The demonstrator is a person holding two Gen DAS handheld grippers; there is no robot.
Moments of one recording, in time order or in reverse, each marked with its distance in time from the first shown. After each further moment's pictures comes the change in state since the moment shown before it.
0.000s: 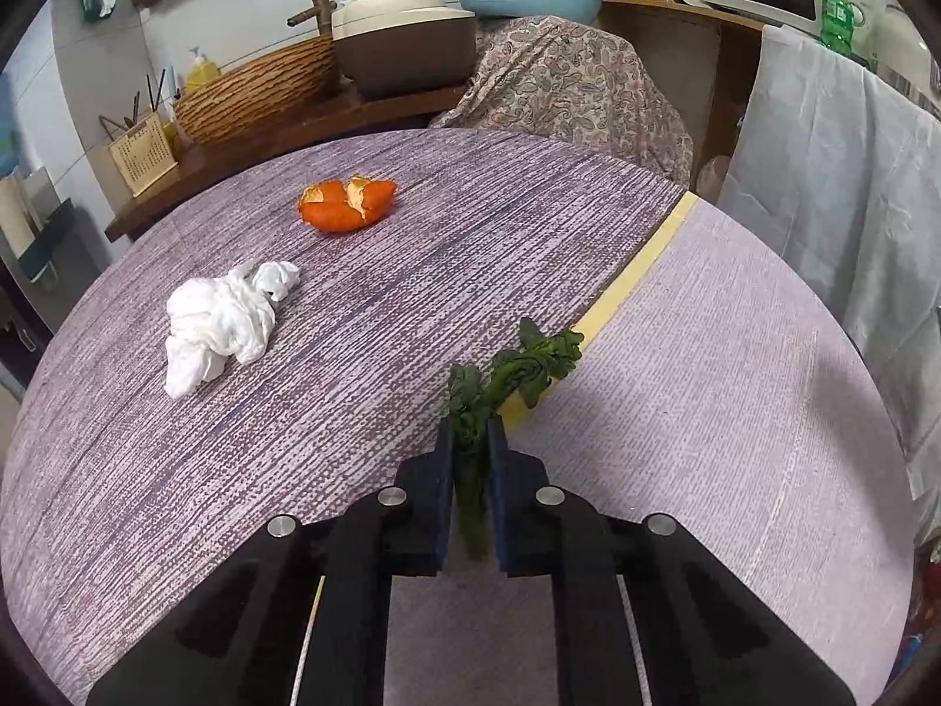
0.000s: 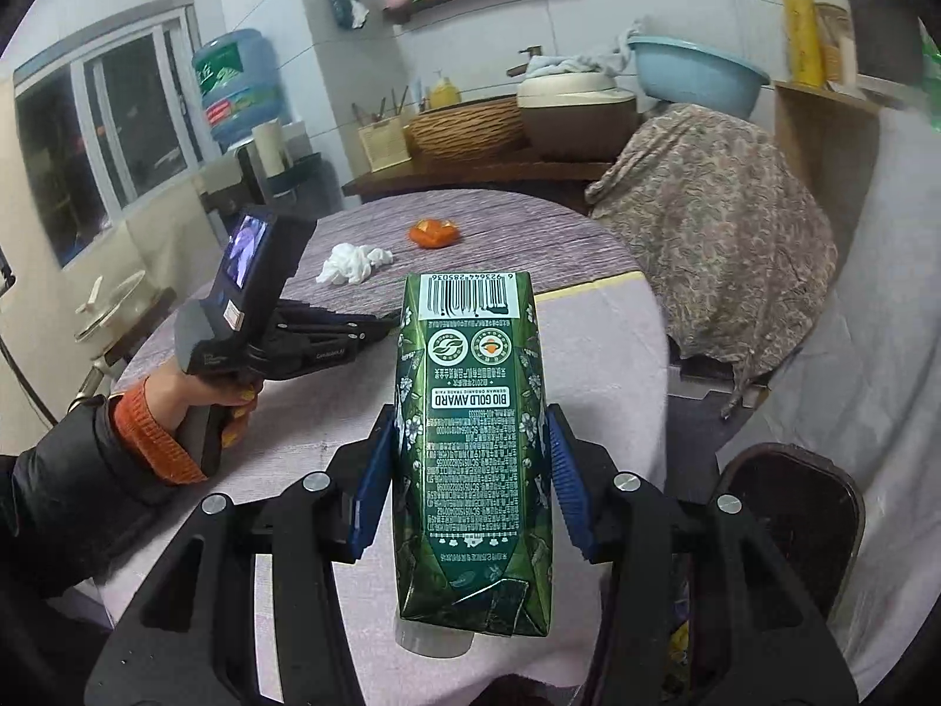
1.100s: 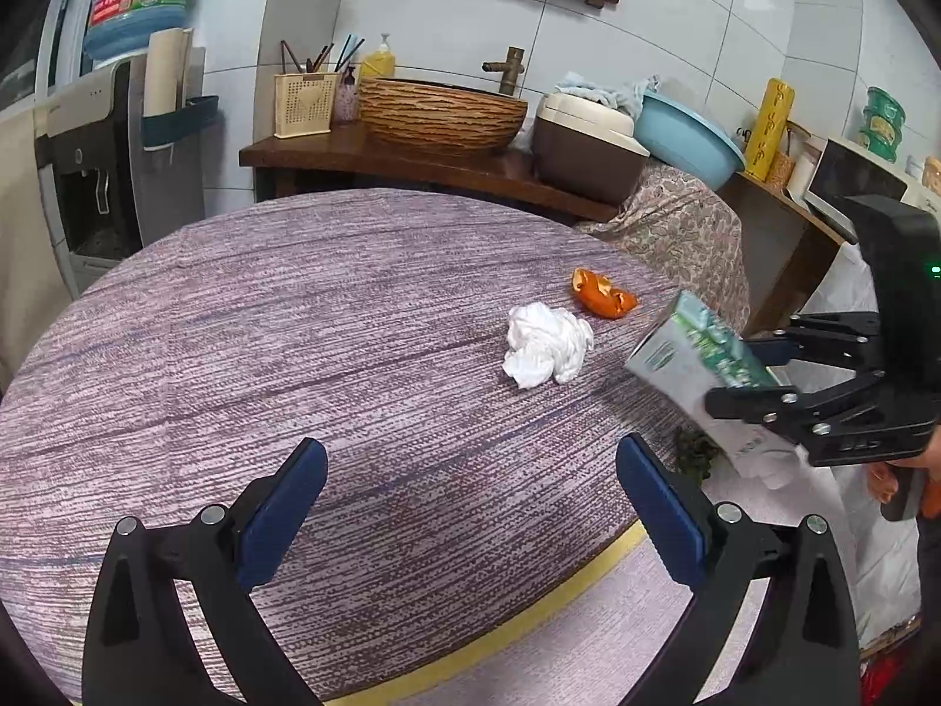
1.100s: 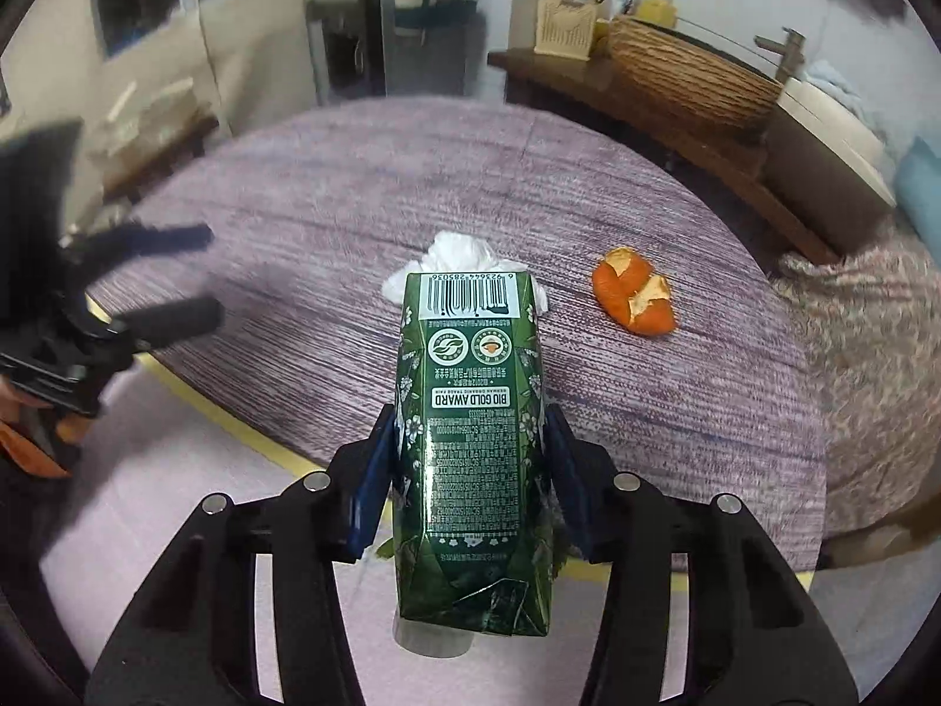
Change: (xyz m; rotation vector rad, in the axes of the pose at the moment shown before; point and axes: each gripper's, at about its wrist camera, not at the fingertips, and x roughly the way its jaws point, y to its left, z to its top) left arm -0.079 0.169 -0.051 -0.388 -0.192 -0.025; right arm 0.214 0.125 0.135 -0.461 0.346 0.151
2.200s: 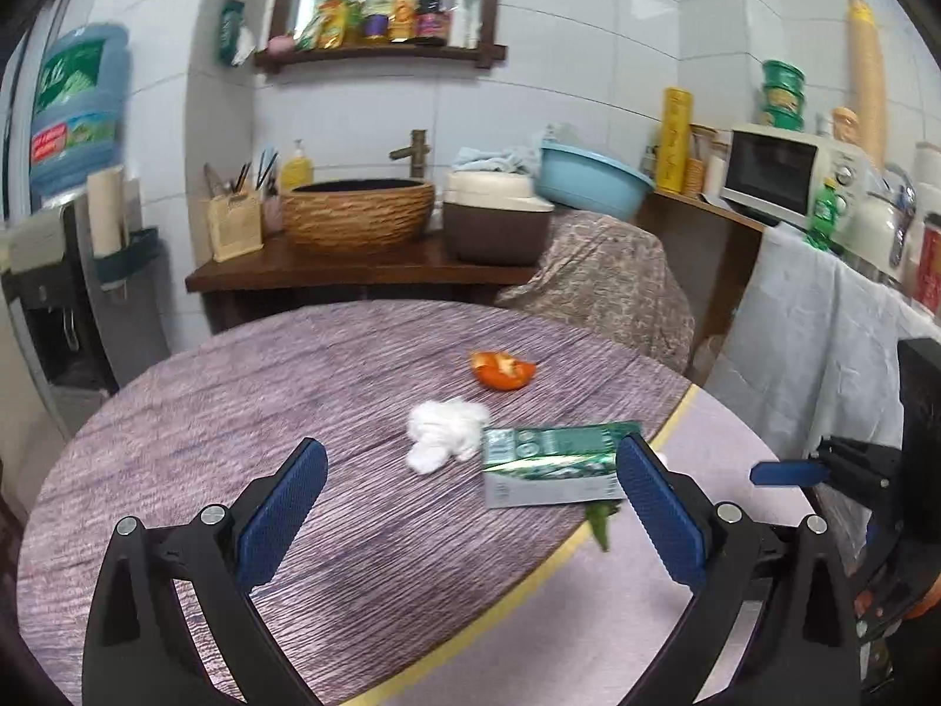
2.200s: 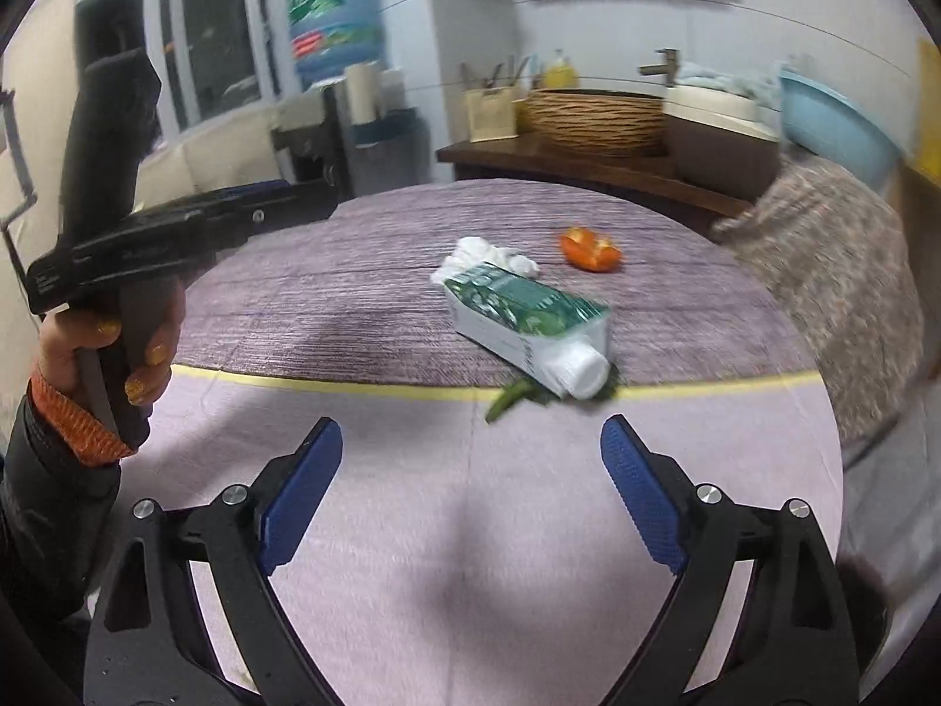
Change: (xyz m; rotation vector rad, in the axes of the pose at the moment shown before) left arm -0.044 -0.057 0.012 0.195 -0.175 -0.071; right arm -0.070 0.051 -0.100 0.203 -0.268 -0.039
